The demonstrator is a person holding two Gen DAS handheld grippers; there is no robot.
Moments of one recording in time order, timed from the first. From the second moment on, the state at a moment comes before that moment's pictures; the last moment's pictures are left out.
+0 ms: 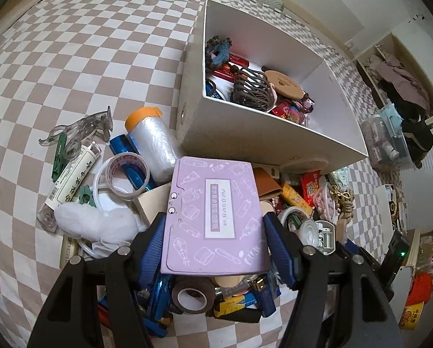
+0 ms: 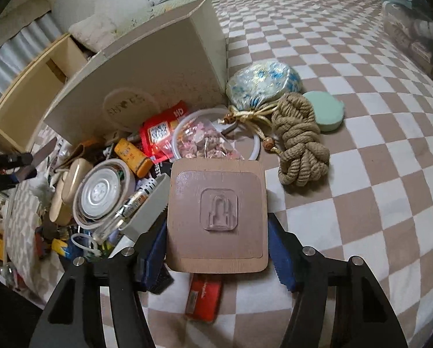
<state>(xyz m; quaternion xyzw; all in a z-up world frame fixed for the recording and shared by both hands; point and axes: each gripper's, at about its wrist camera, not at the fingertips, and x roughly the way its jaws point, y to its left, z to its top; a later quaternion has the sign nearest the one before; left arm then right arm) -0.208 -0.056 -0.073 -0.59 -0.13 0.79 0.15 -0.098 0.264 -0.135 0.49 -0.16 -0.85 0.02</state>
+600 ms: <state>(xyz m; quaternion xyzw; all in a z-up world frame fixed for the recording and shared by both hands) -0.188 -0.034 -0.048 -0.57 -0.10 0.79 0.18 -0.101 0.208 -0.084 0.46 -0.14 -0.87 0.09</state>
